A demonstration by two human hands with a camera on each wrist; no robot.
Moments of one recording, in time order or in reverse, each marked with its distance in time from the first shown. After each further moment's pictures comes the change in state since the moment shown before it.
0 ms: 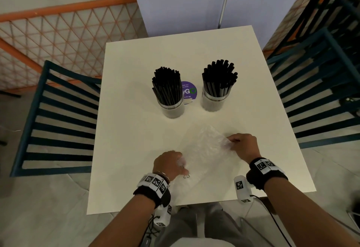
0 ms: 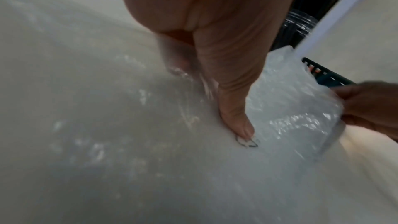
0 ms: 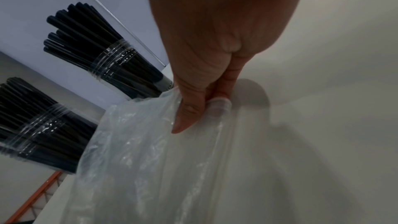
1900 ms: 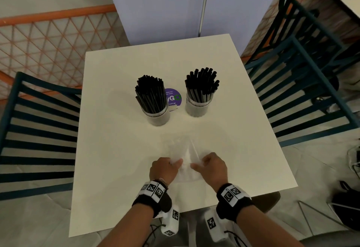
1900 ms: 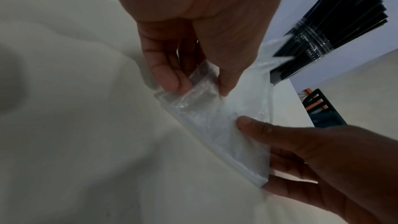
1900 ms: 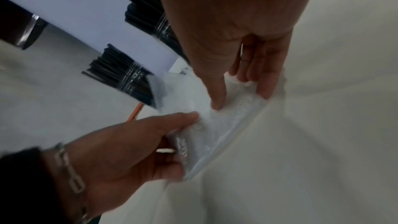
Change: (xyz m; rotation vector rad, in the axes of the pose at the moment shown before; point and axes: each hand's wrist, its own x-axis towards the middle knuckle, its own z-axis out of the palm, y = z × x) left_hand 0.010 0.032 0.012 -0.269 0.112 -0.160; right_hand -0.066 -0.033 0.066 -0.049 -0.003 0.280
